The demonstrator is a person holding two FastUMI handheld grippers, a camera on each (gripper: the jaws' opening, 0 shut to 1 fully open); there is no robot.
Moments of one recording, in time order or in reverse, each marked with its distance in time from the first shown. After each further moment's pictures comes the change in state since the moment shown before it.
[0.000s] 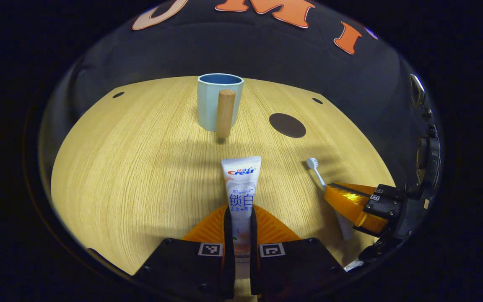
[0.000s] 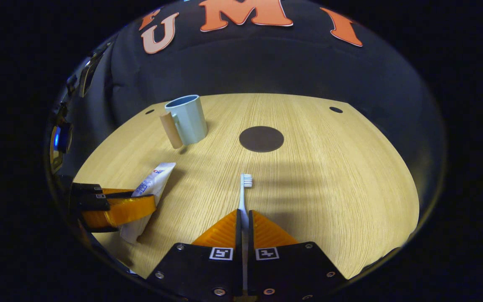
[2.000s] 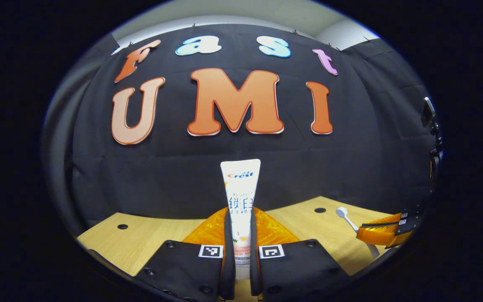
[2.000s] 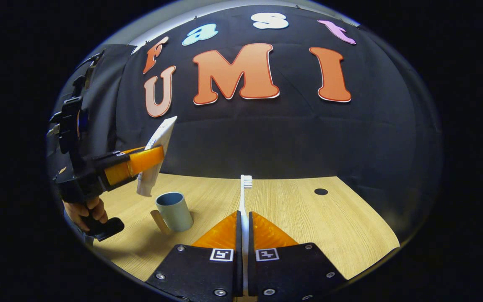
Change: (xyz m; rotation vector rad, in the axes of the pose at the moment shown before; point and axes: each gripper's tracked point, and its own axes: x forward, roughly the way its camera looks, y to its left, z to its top) left arm -0.080 -0.016 0.293 0.253 -0.928 0.039; right arm -0.020 -0.045 0.169 -0.020 -0.545 0.006
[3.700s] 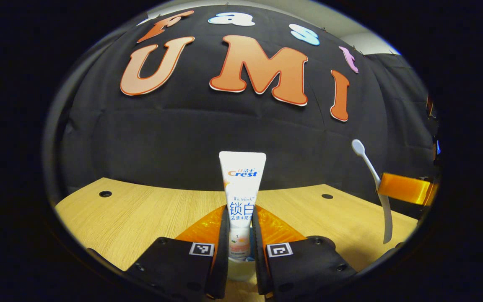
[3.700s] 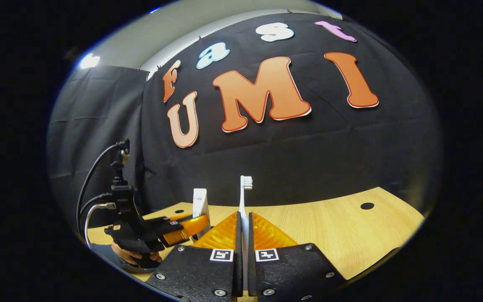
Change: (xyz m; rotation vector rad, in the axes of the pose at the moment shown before) left arm 0.015 0.046 -0.125 -0.160 0.213 -0.047; right arm 0.039 0.078 0.045 0.139 -0.209 0.231
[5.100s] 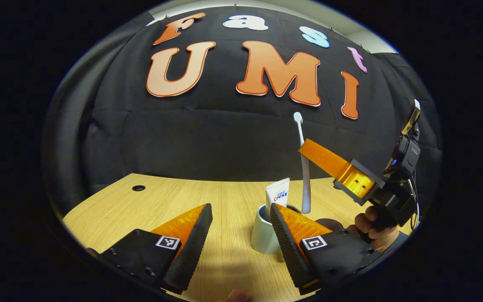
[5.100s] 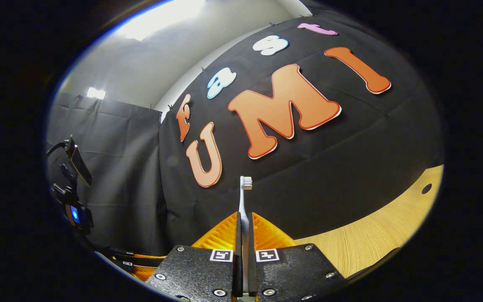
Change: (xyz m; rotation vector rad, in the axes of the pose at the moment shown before) left arm -0.084 0.058 0.001 0.012 0.023 0.112; right arm 0.112 0.072 -0.005 0.163 -0.295 0.171
